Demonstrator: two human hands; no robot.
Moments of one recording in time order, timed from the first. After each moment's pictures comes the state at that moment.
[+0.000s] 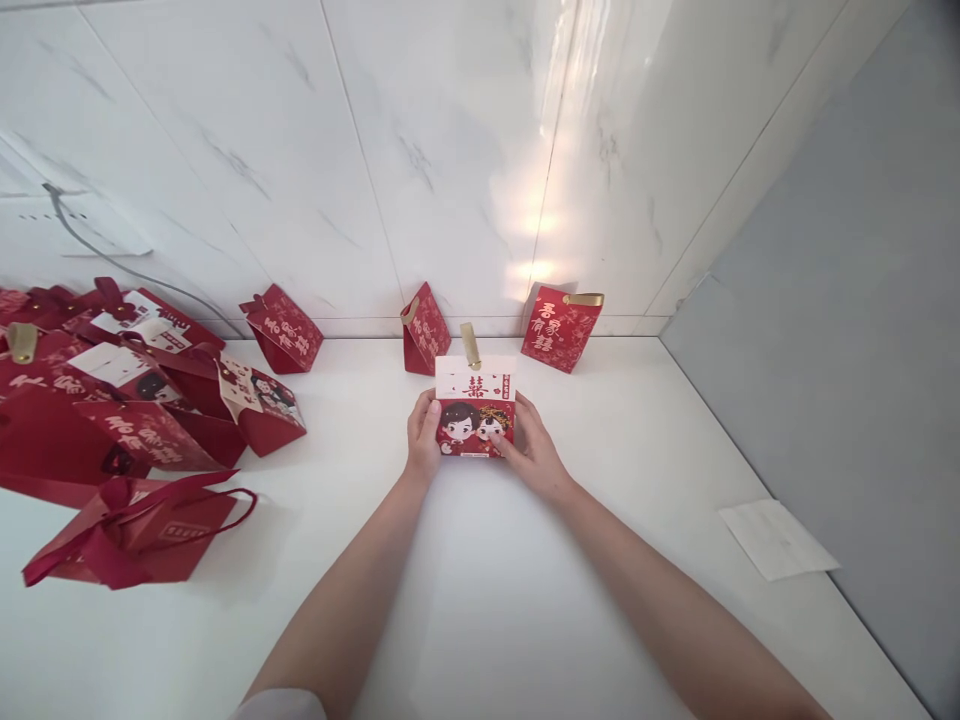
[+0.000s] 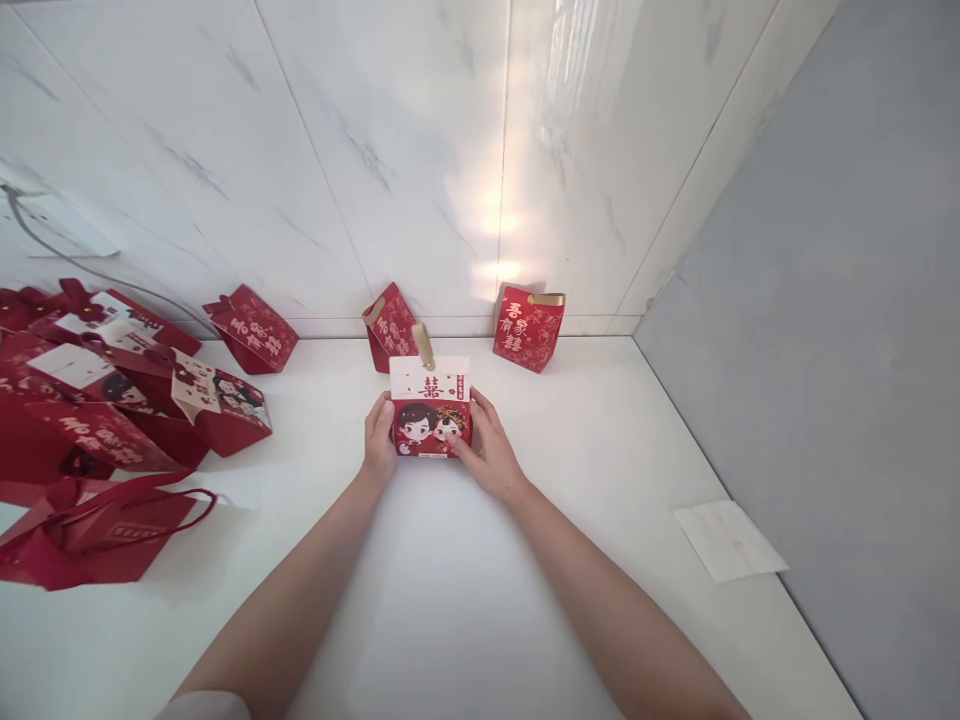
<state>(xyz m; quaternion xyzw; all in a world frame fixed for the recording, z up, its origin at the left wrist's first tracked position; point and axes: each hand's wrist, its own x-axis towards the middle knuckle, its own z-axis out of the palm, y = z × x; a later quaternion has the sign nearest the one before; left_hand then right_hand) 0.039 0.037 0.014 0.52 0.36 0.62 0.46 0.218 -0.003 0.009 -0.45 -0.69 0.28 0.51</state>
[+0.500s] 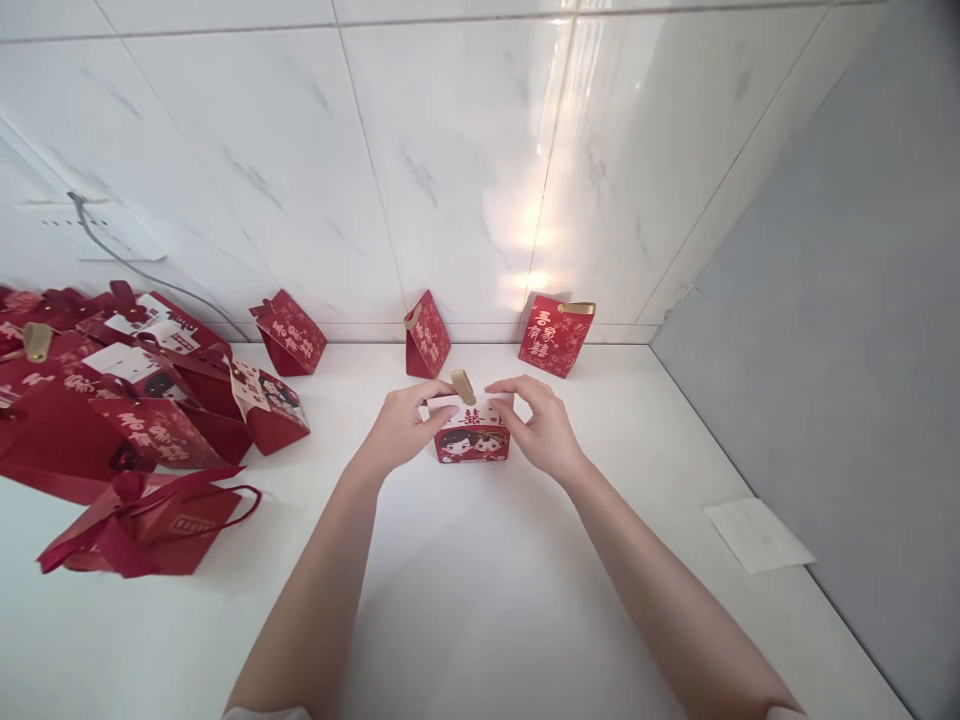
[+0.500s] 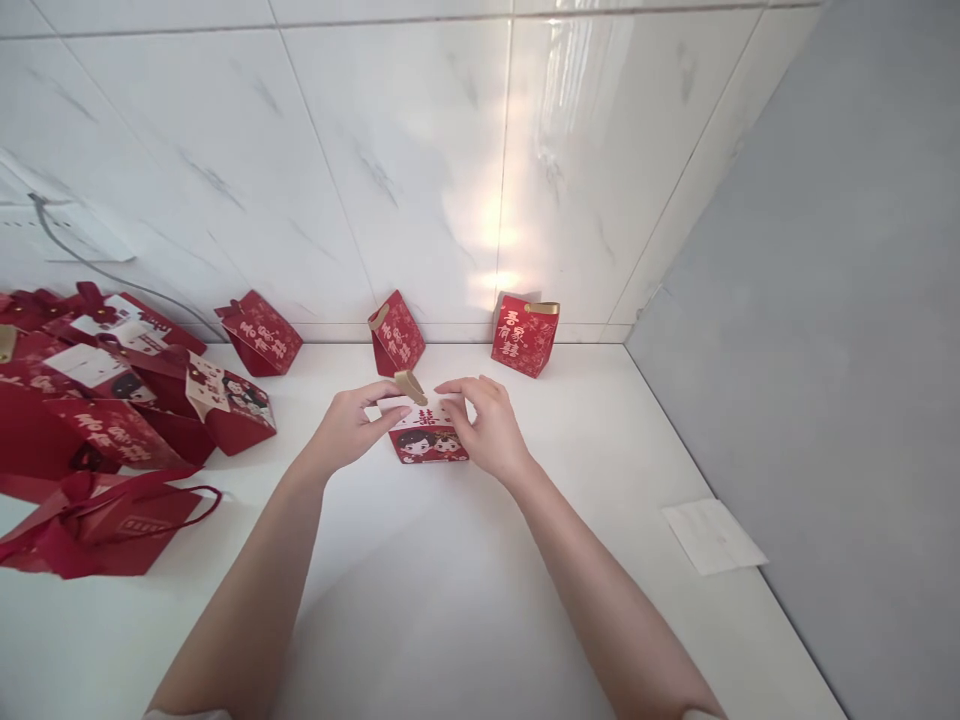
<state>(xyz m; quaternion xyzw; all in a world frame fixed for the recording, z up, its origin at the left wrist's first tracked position) 0.008 0.016 0.135 0.77 0.46 0.32 0.31 0.217 -0.008 0.098 -0.44 -0.71 0.19 0.51</state>
